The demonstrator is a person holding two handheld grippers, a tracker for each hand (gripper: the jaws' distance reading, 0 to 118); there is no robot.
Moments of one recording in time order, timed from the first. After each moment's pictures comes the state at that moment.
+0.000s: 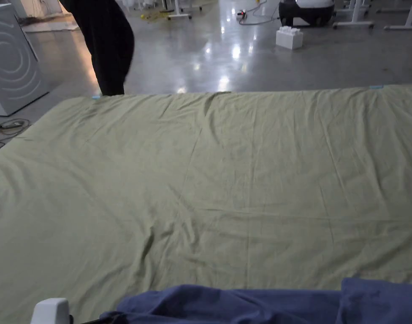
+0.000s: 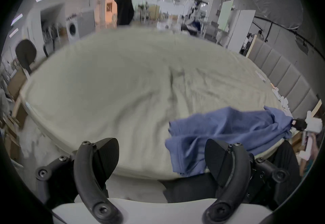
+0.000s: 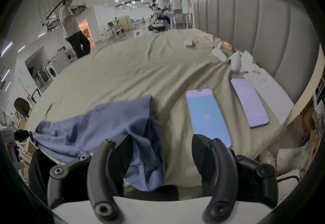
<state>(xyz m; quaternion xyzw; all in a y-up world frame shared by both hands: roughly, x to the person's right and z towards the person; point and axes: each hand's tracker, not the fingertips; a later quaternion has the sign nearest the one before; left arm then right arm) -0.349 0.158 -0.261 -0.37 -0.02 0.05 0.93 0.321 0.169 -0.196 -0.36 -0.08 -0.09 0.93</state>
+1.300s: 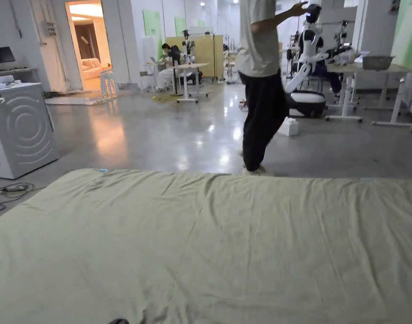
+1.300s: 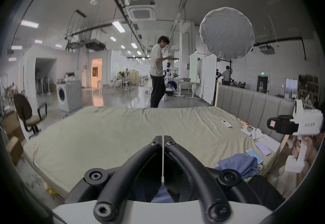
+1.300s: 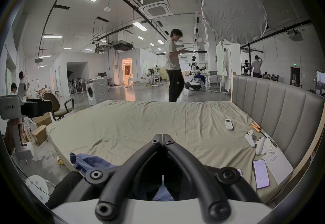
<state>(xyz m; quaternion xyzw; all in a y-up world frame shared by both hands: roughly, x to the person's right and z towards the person) -0.238 0.329 -0.181 -0.10 -0.09 0.02 0.99 0.196 0.308 -0.152 -0.10 0.06 0.00 0.99</state>
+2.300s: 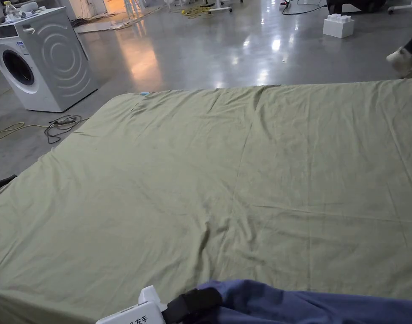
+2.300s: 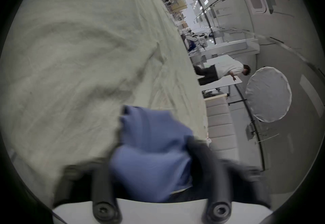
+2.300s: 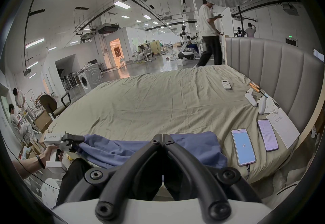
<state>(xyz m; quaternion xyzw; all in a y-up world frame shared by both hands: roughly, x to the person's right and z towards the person) -0.359 0.065 -0.311 -0.38 -0.14 0.49 0.77 0.197 0.272 -0.156 -0.24 0.04 -0.07 0.97</state>
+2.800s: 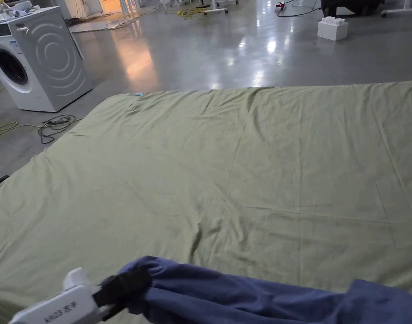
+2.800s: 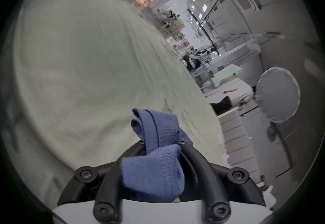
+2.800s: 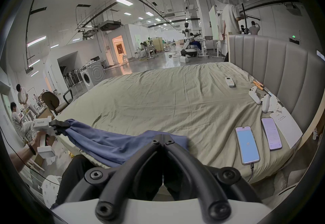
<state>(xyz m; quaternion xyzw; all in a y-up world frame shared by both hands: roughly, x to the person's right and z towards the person) -0.450 0.153 -0.291 -0.31 -0.04 0.39 0.87 0.192 0.270 -0.163 -0.25 0.06 -0.07 0.96</state>
